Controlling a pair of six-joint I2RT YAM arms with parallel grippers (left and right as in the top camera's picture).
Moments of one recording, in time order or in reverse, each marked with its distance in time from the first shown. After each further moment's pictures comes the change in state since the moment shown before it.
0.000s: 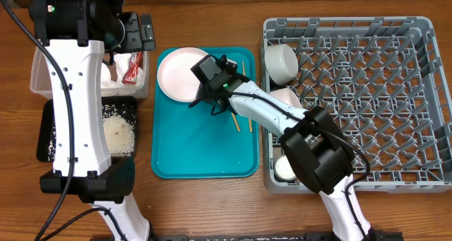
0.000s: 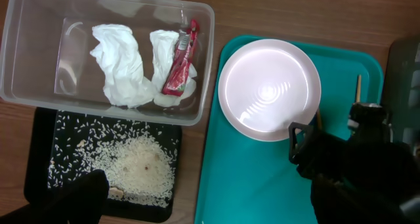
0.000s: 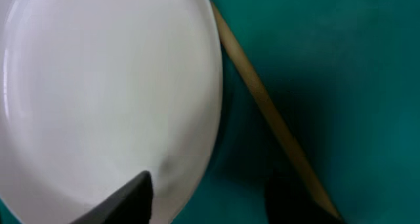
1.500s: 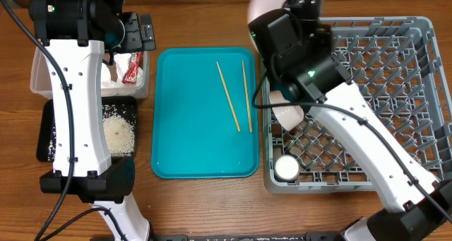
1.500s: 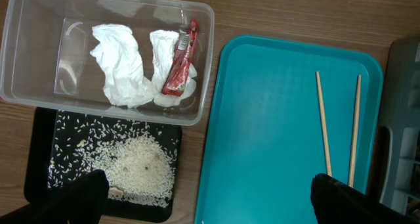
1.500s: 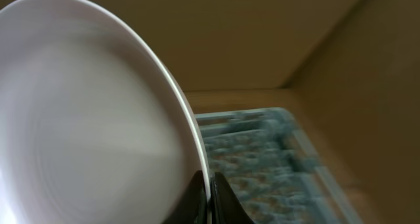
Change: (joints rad) left arm 0.000 0.000 0.000 0.000 0.000 0.000; right arm -0.146 -0.577 0.034 -0.343 0.922 -0.663
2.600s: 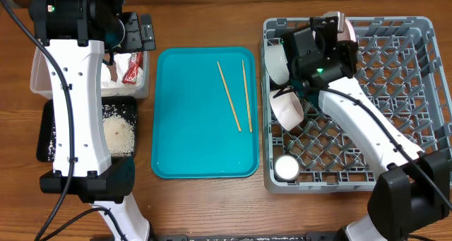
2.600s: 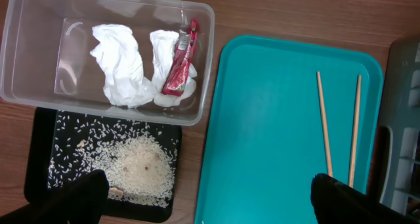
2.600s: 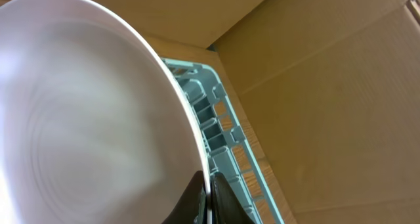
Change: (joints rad) left arm 0.000 0.000 0.000 0.000 0.000 0.000; right arm -0.197 0.046 -0.338 0.279 0.108 -0.226
